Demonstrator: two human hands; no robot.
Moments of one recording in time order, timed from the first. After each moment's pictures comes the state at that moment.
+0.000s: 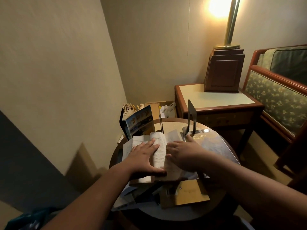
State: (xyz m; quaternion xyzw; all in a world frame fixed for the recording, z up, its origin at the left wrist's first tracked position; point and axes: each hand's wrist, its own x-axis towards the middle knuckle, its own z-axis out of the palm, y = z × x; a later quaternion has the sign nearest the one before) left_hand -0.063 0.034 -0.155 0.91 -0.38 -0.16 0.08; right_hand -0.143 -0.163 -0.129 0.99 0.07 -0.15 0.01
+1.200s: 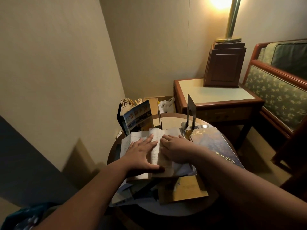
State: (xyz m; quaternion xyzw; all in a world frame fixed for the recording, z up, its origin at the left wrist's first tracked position) left_hand -0.053 0.039 -0.169 0.90 -0.39 -0.17 0.10; right_hand -0.120 -0.158 -0.145 0.98 0.05 -0.15 -0.09
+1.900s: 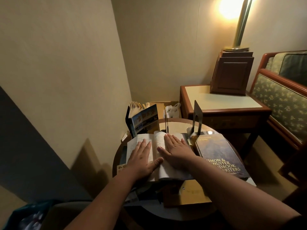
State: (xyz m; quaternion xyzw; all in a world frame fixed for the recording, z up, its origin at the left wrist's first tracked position) left_hand -0.076 0.053 -0.183 0.94 -0.28 -0.11 0.19; right_hand -0.104 -0.143 -0.182 0.98 -0.02 -0.07 -0.17
